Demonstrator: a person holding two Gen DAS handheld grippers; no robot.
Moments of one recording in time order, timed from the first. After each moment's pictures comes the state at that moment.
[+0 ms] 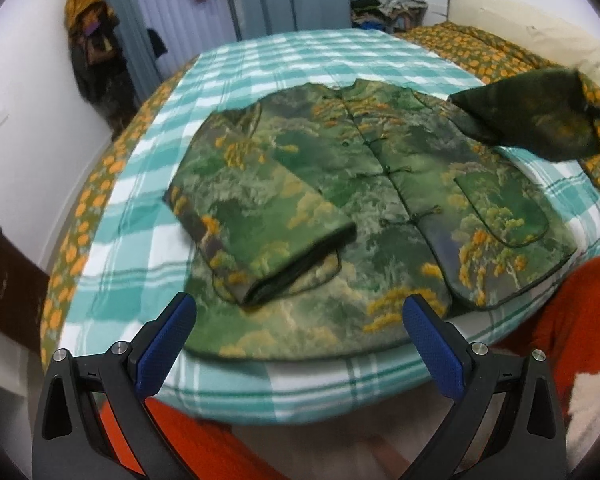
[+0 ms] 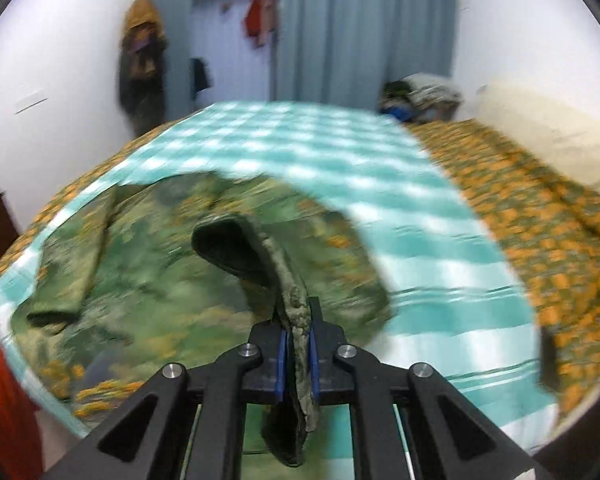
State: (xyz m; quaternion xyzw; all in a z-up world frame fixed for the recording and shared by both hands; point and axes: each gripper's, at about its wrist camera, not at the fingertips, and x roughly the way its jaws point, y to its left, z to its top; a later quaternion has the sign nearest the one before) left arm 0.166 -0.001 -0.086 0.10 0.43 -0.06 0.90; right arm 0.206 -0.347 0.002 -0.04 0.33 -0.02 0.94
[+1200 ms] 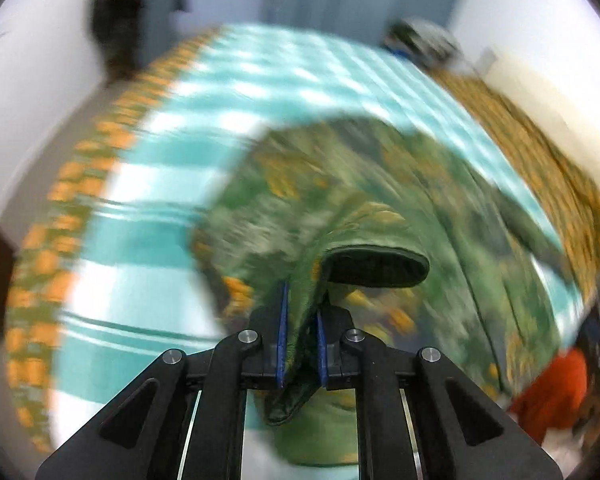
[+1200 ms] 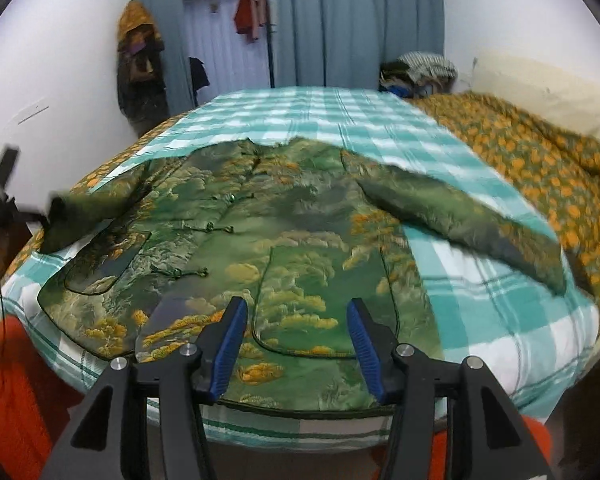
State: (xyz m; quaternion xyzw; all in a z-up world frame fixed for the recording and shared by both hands) left arm 0.294 0.185 -0.066 -0.07 0.43 -0.06 0.90; right arm 0.121 -0.240 -0.063 0.00 0.34 0.02 0.94
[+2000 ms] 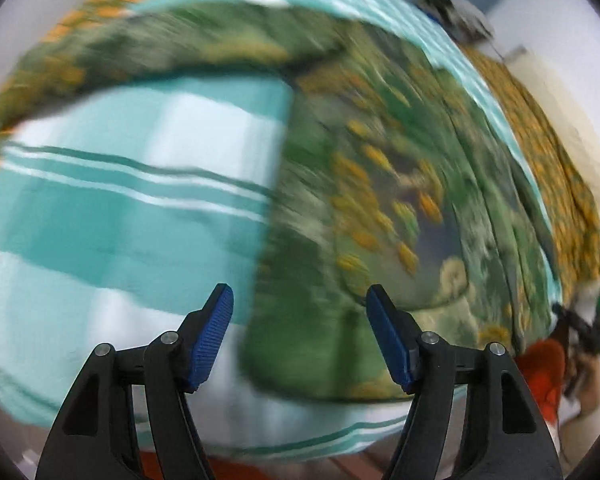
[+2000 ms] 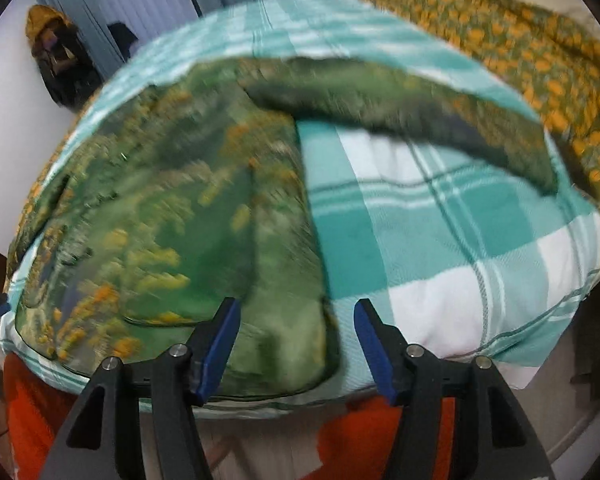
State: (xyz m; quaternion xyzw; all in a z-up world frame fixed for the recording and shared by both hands) left arm 0.258 0.138 -0.200 -0.15 0.57 -0.11 0.80; right arm 0.173 -0.380 -0.139 0.12 0.53 -0.03 0.84
